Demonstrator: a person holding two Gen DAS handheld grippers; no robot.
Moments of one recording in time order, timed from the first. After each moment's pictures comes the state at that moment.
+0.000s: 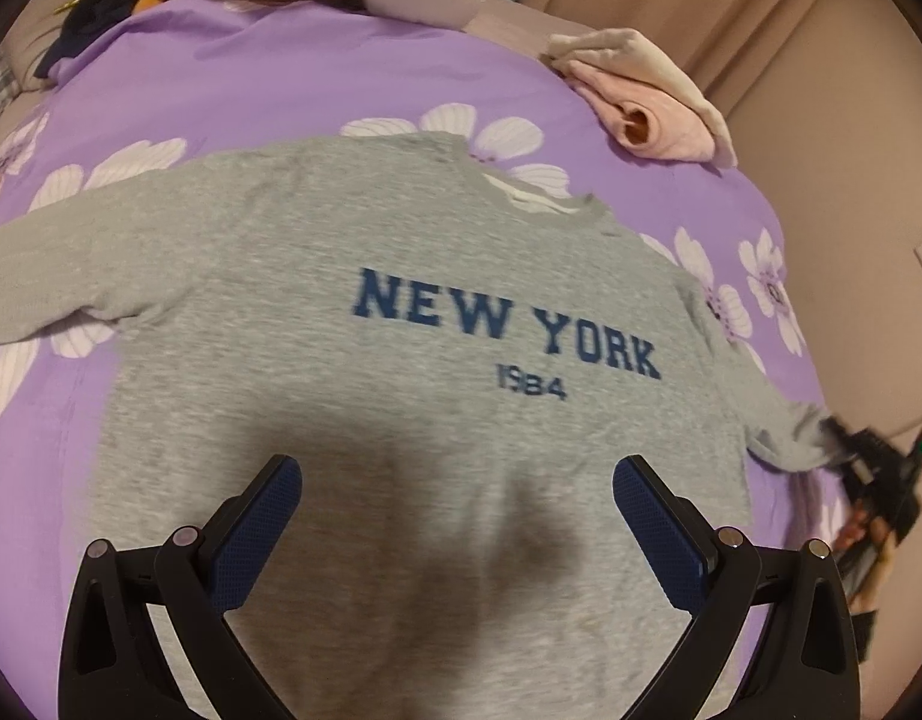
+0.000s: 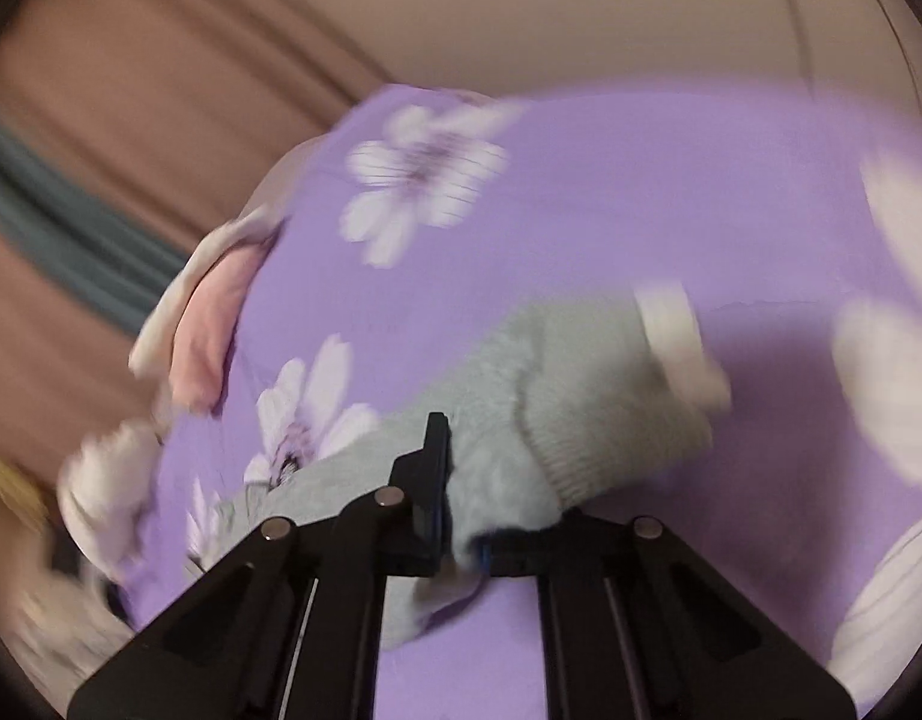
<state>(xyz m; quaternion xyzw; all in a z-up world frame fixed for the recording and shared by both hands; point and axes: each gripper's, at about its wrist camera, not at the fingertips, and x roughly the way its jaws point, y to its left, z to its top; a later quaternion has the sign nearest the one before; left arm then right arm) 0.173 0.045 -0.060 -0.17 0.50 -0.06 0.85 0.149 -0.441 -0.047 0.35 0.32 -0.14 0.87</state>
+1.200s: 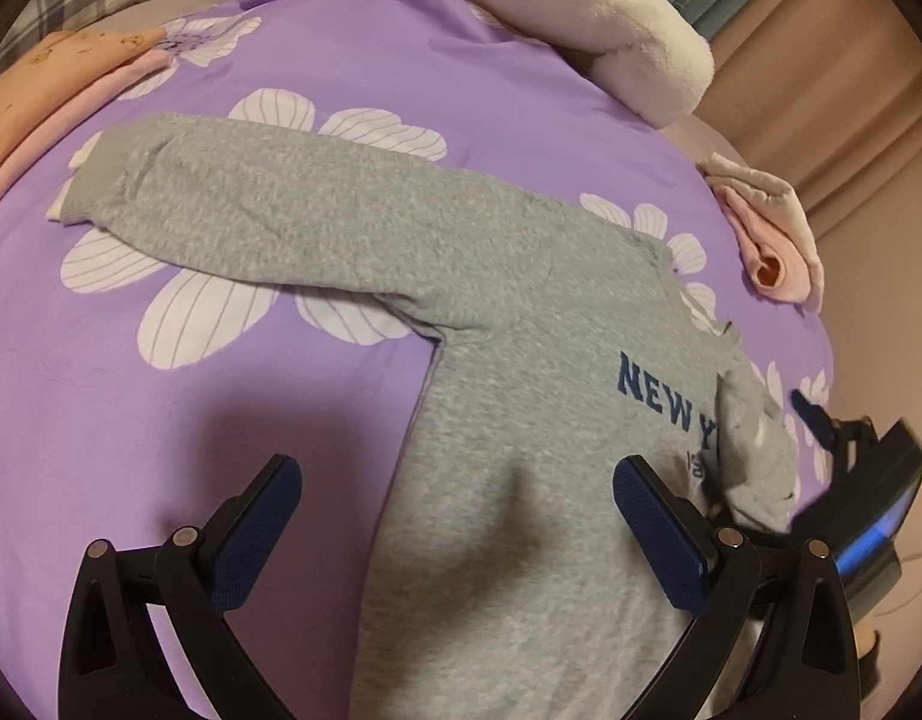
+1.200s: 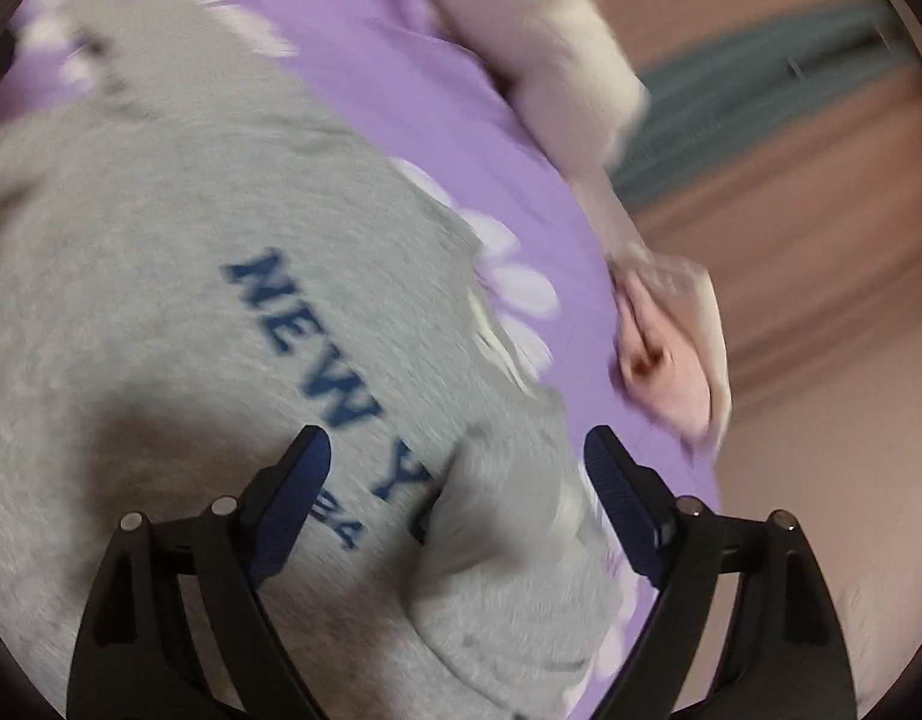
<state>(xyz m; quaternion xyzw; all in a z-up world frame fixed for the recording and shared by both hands) 0.140 0.190 -0.079 -0.28 0.47 0.03 0.83 0.168 -0.009 -0.067 -0.52 0.26 0.18 0.79</state>
